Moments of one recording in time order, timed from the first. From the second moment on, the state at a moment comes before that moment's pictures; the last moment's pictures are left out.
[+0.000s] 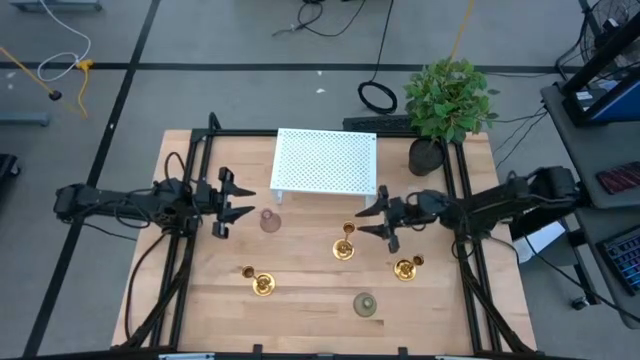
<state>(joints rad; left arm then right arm) 0.00 0.46 0.16 0.53 0.02 0.07 0.04 1.28 0.31 0.95 -0.11 0.12</state>
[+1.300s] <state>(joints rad) 0.00 0.50 0.16 0.54 0.02 -0.01 -0.05 1.53 0.46 1.06 -0.29 0.14</state>
